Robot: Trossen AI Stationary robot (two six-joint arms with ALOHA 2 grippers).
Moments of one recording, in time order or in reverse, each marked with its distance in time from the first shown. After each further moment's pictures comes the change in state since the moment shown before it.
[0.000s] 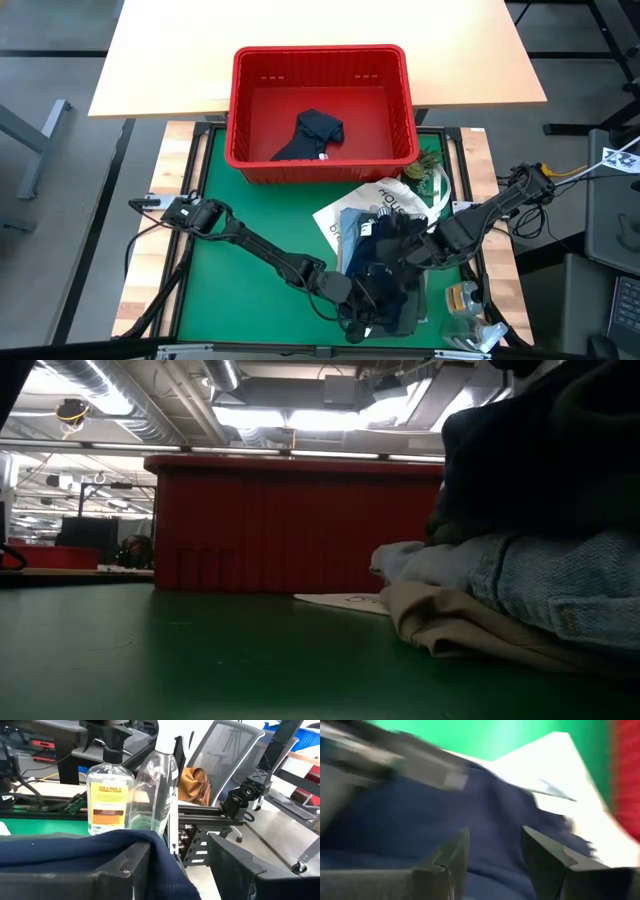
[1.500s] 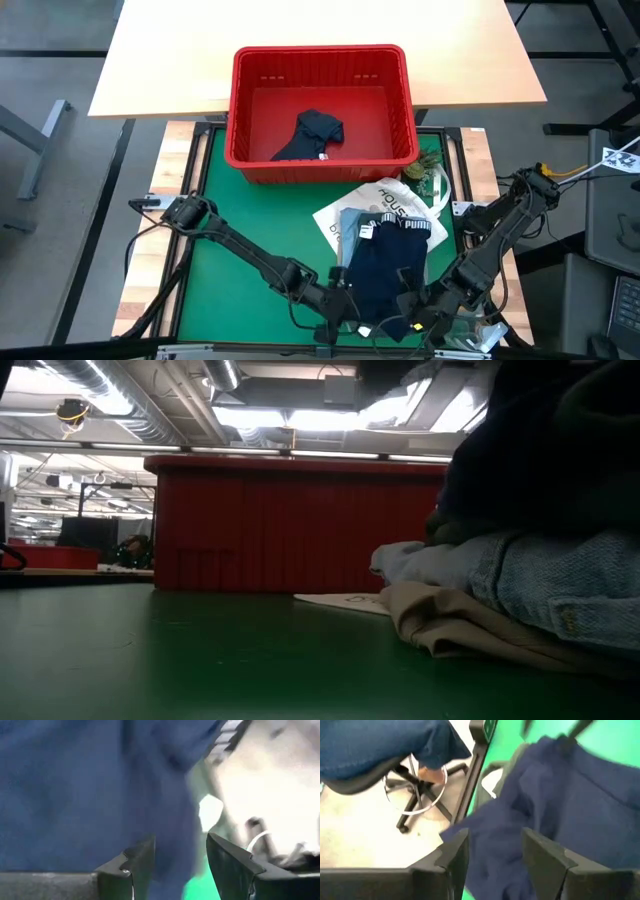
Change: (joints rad) left arm -0.063 -0.119 0.000 -0.675 -0.033 -0.004; right arm 0.282 0.000 -0.206 0.472 -0.164 0.148
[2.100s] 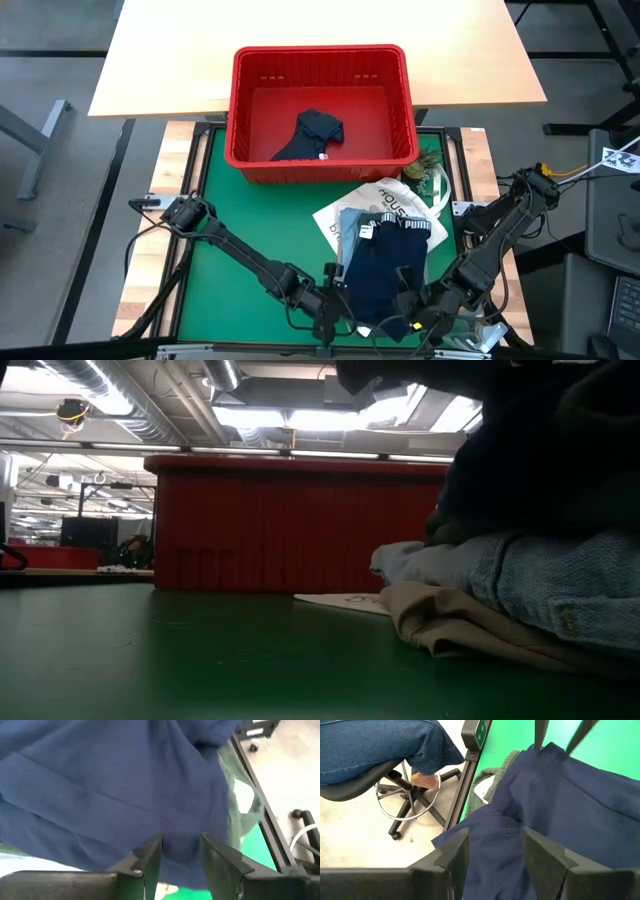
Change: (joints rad) left arm -0.031 0.003 -0.001 -0.083 -0.181 0.046; right arm -0.001 0.000 0.000 0.009 0.052 -0.003
